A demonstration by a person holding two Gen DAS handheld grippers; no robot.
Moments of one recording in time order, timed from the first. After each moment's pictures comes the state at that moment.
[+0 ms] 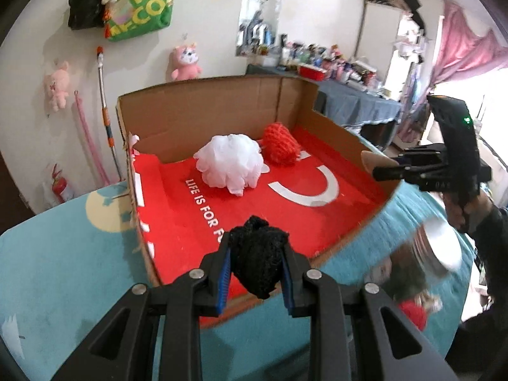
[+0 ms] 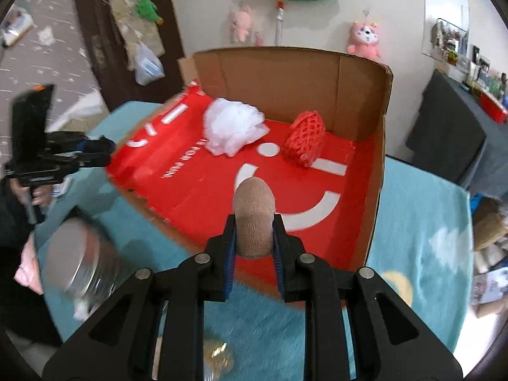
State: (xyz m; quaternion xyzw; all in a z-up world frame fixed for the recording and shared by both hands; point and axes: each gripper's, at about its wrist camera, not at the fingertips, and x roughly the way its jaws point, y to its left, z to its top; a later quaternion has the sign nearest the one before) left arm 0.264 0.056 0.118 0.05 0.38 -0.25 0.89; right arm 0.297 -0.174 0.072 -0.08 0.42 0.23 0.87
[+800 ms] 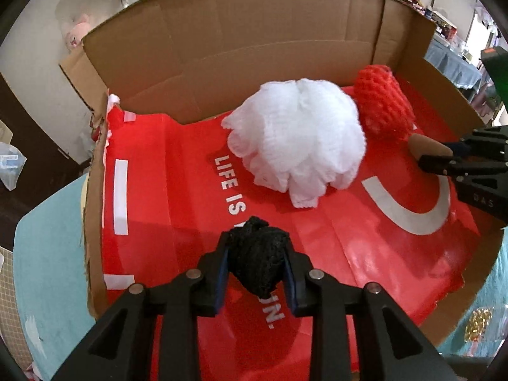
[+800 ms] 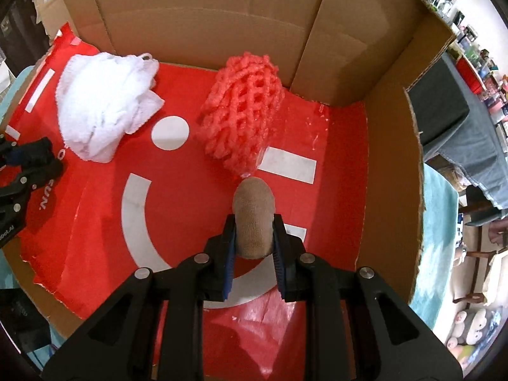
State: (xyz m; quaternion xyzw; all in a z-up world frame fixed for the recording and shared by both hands) left arm 0.376 0.011 0.055 0.10 0.52 -0.09 0.84; right arm 0.420 -0.145 0.006 -0.15 0.57 0.08 0.81
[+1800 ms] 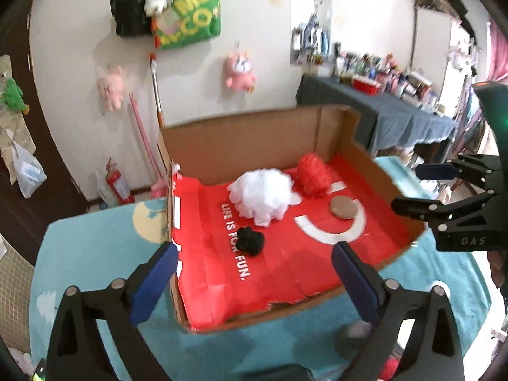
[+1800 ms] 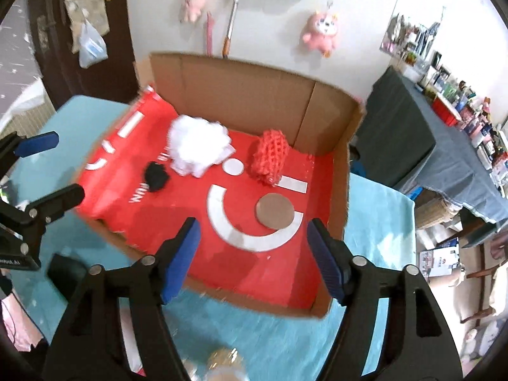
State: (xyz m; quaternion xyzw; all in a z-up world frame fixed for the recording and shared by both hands) left arm 0.244 0.020 0.178 0.05 0.36 -0.11 0.93; right arm 0.287 -0.131 0.138 -0.13 0.43 0.11 0.88
